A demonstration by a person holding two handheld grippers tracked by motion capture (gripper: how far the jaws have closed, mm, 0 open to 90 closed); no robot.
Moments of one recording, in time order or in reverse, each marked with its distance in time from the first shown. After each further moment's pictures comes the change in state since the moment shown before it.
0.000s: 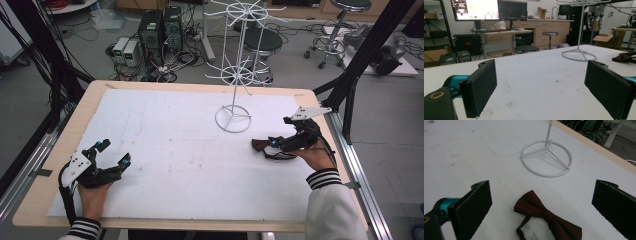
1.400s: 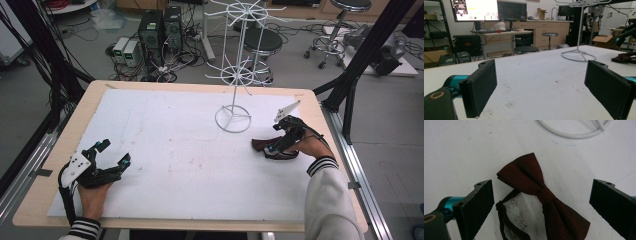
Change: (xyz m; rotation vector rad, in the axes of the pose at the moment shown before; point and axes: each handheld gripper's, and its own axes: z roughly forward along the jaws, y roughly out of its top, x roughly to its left) left arm 0.000 0.000 0.000 -0.009 -0.003 -0.001; right arm -0.036 -0.008 0.059 0.344 0.196 -0.140
